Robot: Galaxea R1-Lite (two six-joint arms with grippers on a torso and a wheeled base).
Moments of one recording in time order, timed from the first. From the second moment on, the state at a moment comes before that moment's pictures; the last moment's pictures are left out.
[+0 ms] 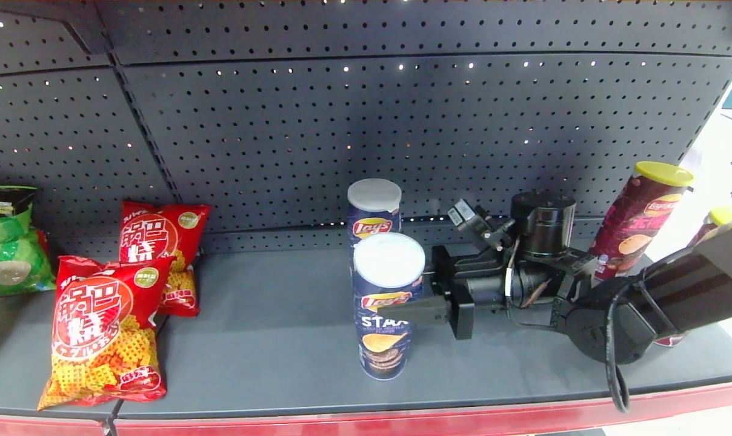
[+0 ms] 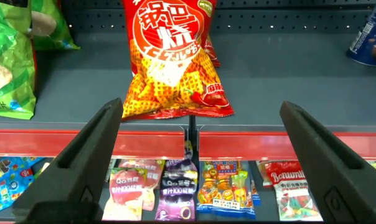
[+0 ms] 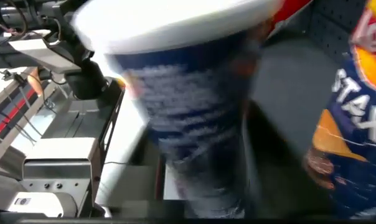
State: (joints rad) left arm 0.00 0.00 0.00 0.01 0.05 -0.01; right arm 0.54 1.98 -0.88 -0.91 1.06 -0.14
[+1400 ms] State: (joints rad) left arm 0.00 0.00 0.00 0.01 0.05 -0.01; right arm 0.30 1.23 -0.26 -0.96 0.91 -0.01
